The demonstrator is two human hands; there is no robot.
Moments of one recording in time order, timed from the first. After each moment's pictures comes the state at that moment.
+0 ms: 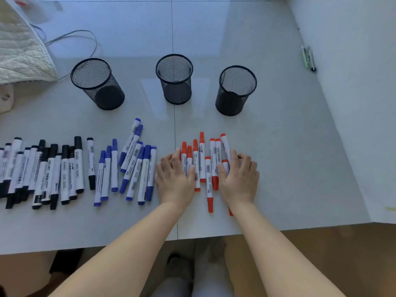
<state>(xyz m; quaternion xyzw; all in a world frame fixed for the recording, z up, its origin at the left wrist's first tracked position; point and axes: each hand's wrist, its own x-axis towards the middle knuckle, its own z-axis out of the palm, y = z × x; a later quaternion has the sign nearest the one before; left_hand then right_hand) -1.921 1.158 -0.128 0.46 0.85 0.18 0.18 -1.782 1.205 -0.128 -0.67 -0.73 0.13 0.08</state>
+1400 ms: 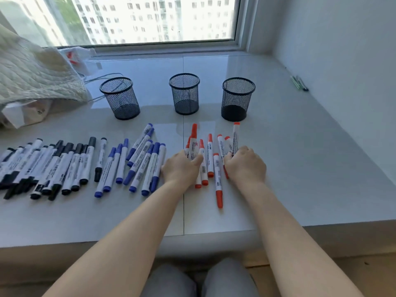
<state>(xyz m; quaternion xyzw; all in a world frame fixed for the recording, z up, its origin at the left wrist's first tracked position) -1.928 1.166 -0.129 0.45 0.82 0.26 0.23 -1.795 1.221 -0.140 -0.68 -0.70 0.13 0.15</state>
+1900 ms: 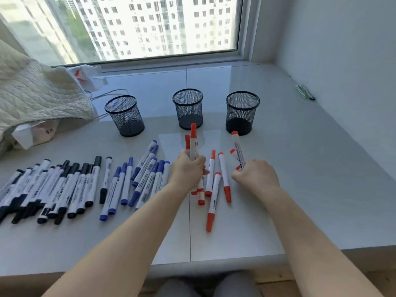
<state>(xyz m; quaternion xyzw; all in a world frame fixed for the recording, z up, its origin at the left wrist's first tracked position) -1.939 1.193 -0.108 0.37 0.74 0.43 0.36 -1.785 1.243 -0.117 -0.66 -0.72 0.21 0.05</state>
